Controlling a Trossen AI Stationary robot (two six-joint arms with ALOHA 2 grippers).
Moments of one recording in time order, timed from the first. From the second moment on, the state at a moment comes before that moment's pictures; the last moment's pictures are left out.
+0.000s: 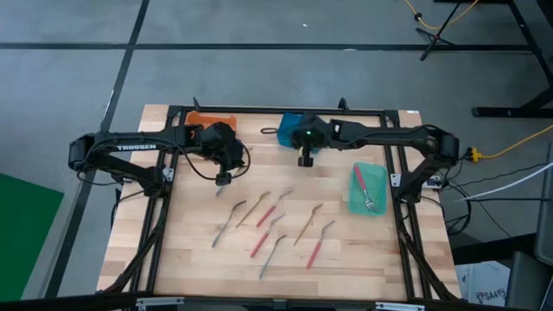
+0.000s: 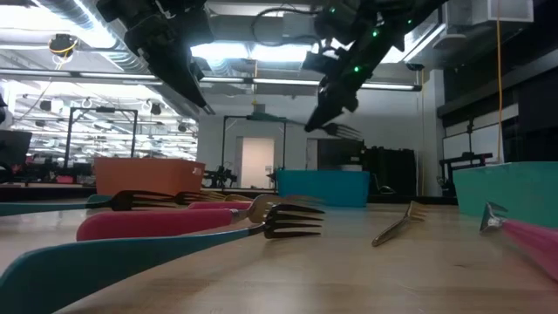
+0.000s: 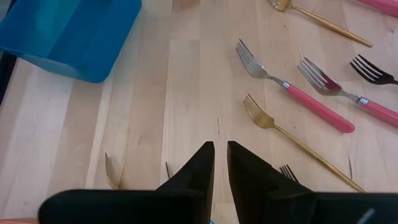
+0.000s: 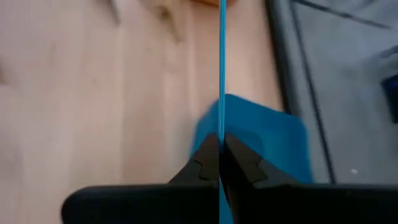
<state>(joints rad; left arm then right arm) 0.26 1.20 0.90 -0.58 0.12 0.19 -0.28 1.64 1.20 -0.36 0.16 -0.42</state>
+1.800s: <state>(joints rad) 0.26 1.20 0.90 -0.58 0.11 0.18 -0.50 1.83 1.20 -0.31 0.12 -0.02</state>
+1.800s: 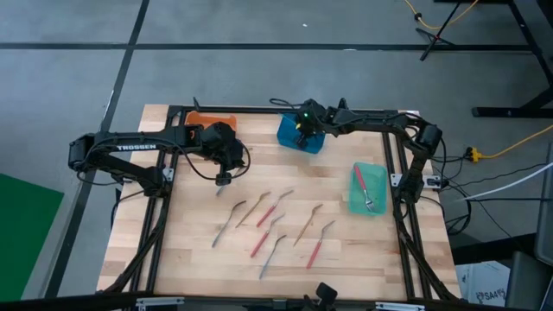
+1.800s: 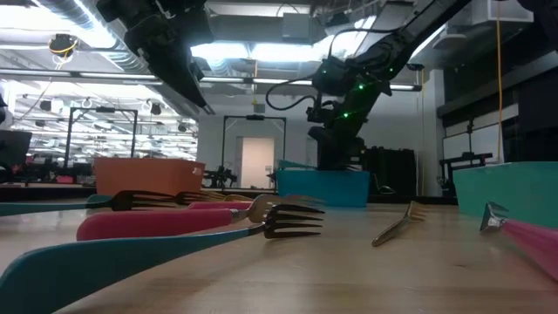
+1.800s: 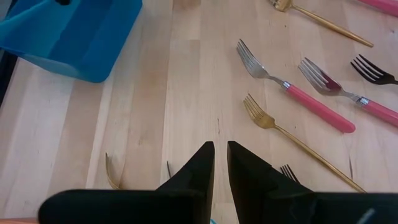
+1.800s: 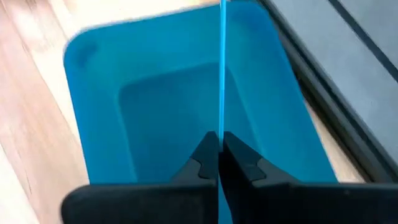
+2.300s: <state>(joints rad) 0.26 1.20 0.90 -0.58 0.11 0.18 -0.50 1.83 1.20 -0.32 0.12 -0.03</state>
